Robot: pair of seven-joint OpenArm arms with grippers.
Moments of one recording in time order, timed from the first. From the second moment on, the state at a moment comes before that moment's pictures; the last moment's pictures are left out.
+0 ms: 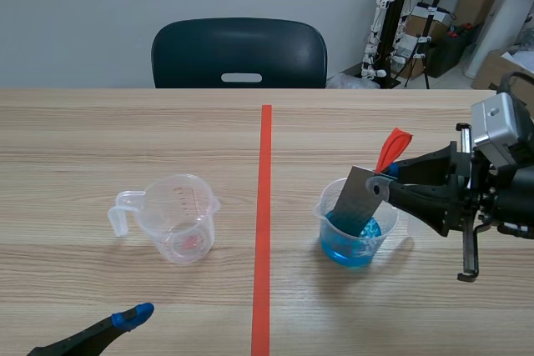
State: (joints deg) left arm 27.2 -8.3 3.2 52.1 32.1 -17.4 -89.0; right arm 16.7 51.4 -52.0 66.6 6.8 36.1 54.7
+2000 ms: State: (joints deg) left arm 27.2 -8.3 3.2 52.1 32.1 -17.4 -89.0; right arm 16.7 51.9 -52.0 66.6 7.4 38.4 51.7
